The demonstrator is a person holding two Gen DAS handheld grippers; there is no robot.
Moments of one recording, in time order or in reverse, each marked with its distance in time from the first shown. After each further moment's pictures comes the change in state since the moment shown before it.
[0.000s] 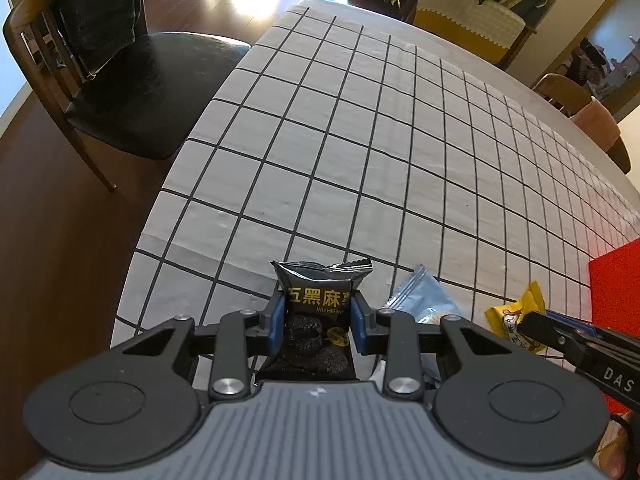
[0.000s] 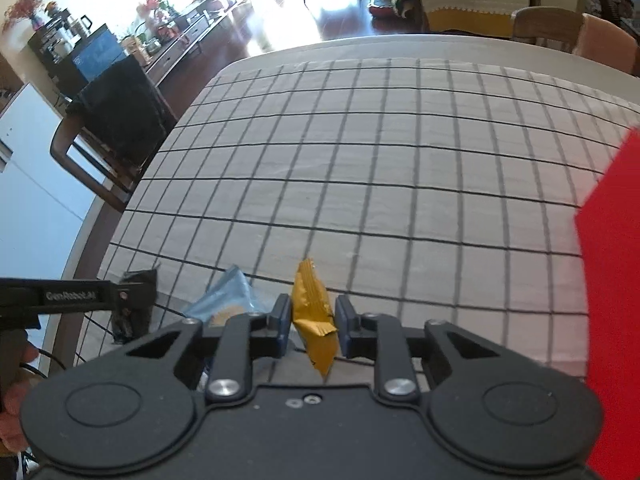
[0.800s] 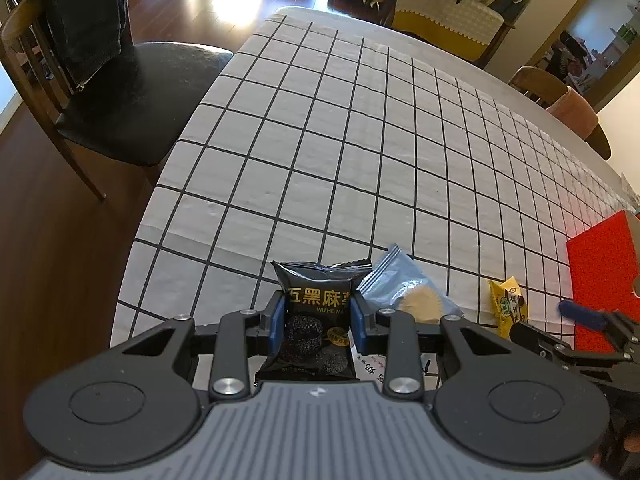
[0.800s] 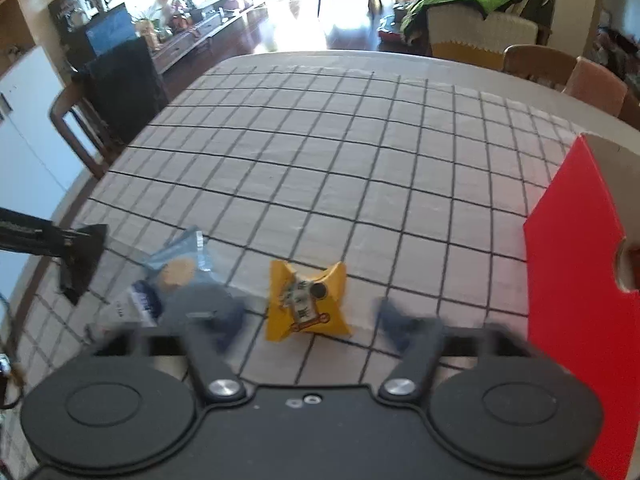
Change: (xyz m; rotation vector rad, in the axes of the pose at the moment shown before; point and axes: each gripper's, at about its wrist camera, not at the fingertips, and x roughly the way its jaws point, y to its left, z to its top) left arm -0.023 -0.007 -0.016 0.045 -0.009 -0.028; right arm -0.009 -0.018 -0.028 -0.176 -0.068 -0.104
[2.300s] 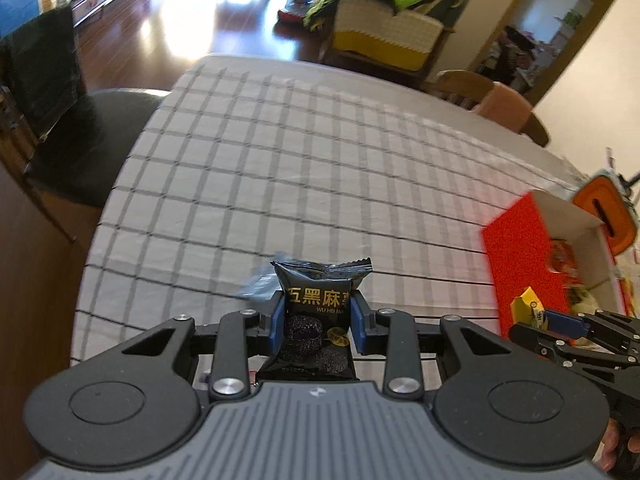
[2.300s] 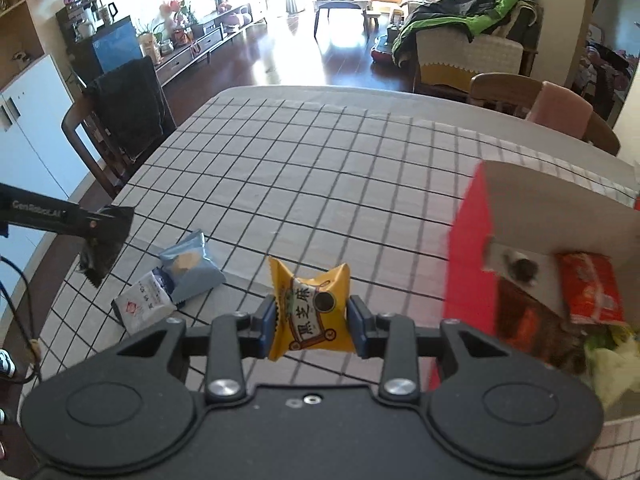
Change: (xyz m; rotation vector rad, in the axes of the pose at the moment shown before) left arm -0.062 -0.087 -0.004 0.126 -0.084 -0.096; right arm -0.106 -0.036 -0.014 -0.003 -0.034 0.003
